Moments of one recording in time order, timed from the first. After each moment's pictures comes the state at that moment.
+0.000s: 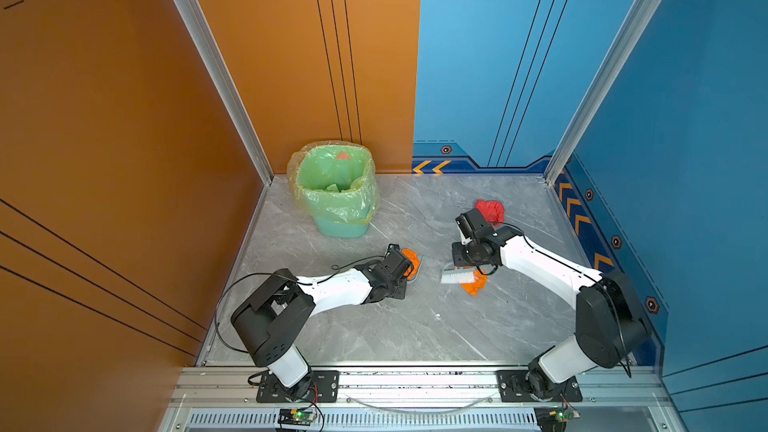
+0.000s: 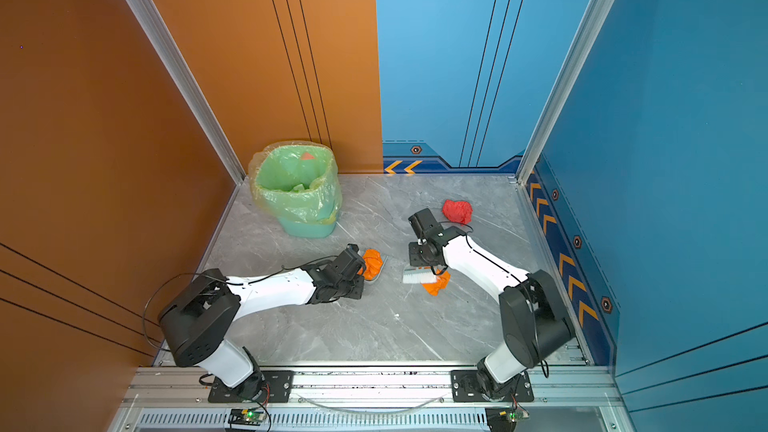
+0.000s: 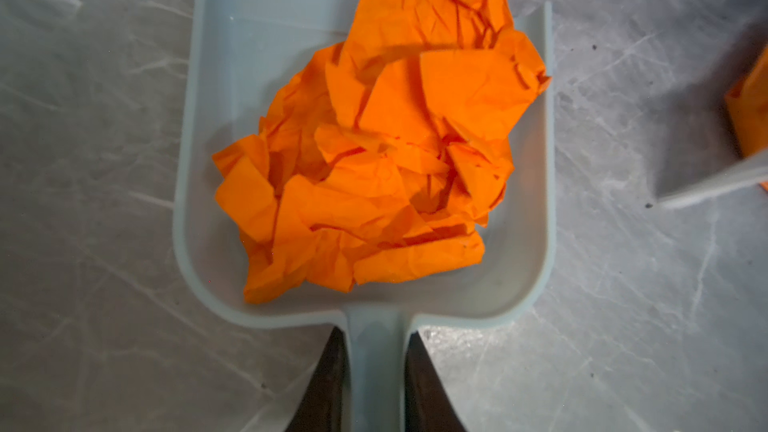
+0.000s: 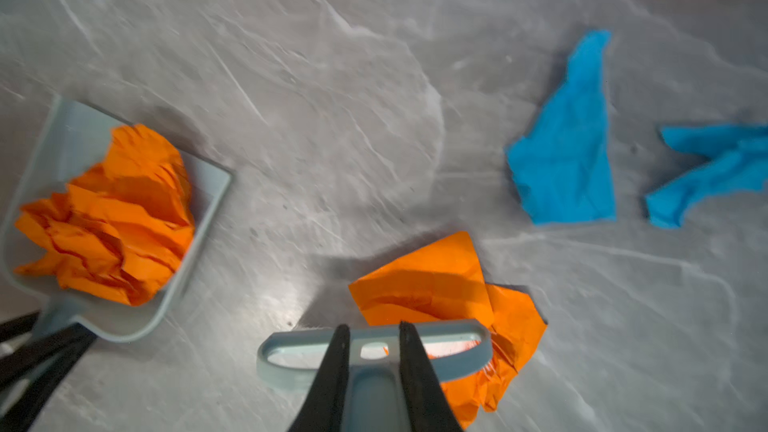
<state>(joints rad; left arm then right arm) -0.80 1.61 0.82 -0.28 -0.16 -0.60 0.51 1.61 1.13 -0.62 0.04 0.40</state>
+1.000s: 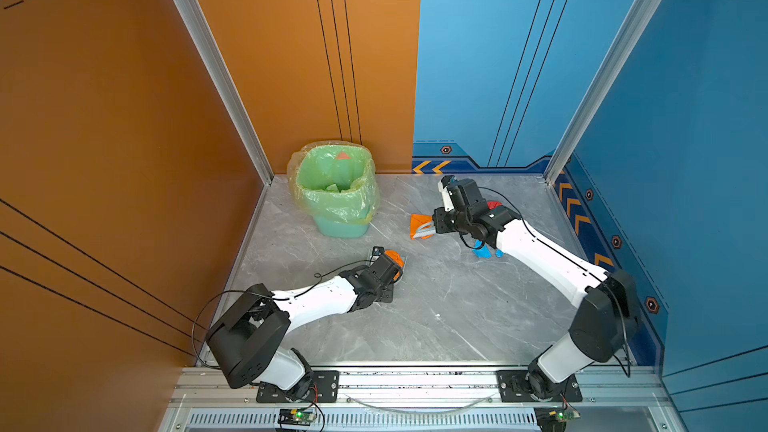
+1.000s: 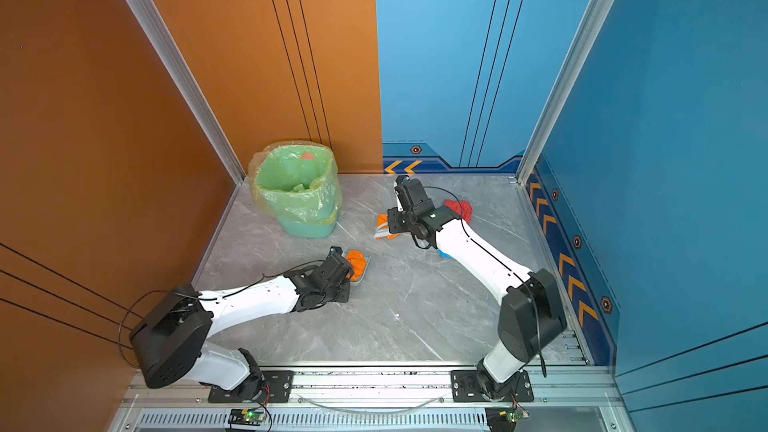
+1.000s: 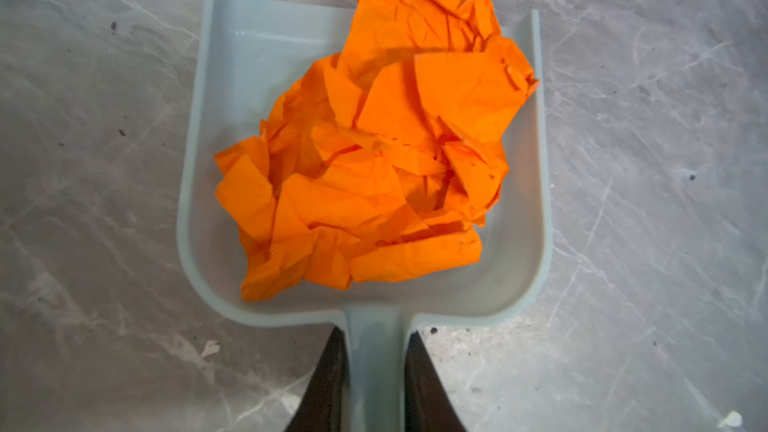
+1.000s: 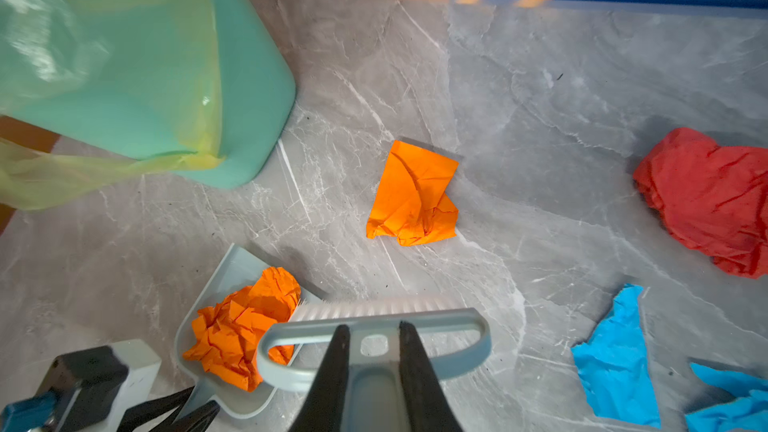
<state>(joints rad) -0.79 1.45 0.74 -0.36 -0.25 -0.64 0.56 1.56 1.36 -0.54 0.04 0.33</state>
